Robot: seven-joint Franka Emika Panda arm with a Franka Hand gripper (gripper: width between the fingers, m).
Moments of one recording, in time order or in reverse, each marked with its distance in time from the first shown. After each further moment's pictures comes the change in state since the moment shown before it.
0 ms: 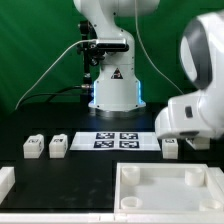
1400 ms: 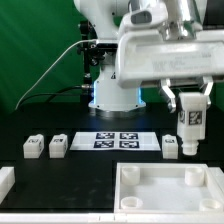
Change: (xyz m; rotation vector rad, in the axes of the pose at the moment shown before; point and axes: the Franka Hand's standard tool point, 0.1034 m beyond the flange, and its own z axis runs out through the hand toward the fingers) arm 0.016 0.071 -0.191 -0.059 1.517 -0.126
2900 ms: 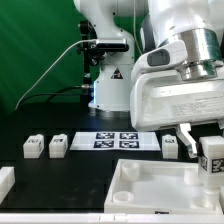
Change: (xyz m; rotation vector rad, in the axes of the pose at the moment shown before) arm 0.009 -0.009 0.068 0.031 -0.061 0.014
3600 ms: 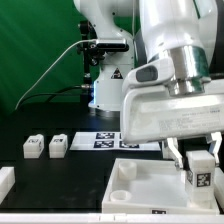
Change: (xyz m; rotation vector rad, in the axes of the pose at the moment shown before) arm -0.021 0.011 0.019 -0.018 0.022 0.019
